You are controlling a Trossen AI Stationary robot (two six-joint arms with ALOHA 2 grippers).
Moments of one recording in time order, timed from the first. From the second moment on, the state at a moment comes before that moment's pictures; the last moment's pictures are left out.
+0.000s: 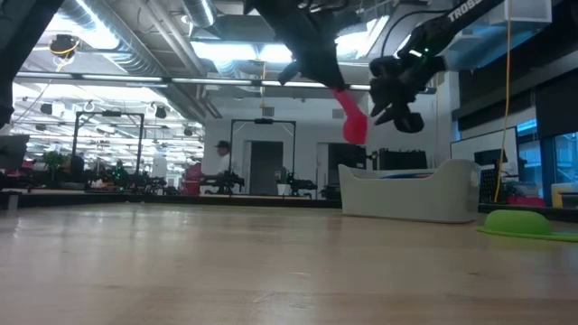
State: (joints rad) left arm 0.24 1.91 1.78 -0.55 -0.10 -0.33; right arm -1.01 1.74 1.53 -1.11 -0.78 -0.03
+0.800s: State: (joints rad) left arm 0.44 1.91 1.78 -0.44 0.75 -0.30; right arm -0.94 1.13 1.26 -1.10 -0.83 -0.44
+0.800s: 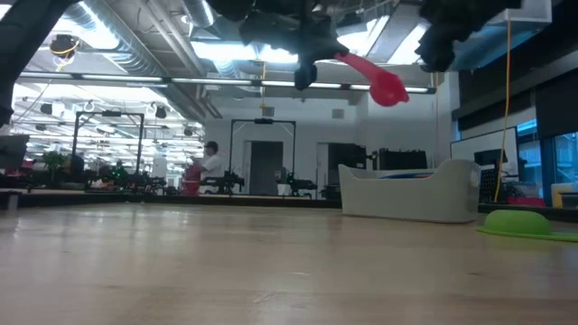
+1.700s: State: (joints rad) left arm 0.42 2.26 1.78 0.07 1.00 -0.66; right arm -0.94 0.69 0.74 -0.76 -0.58 -0.21
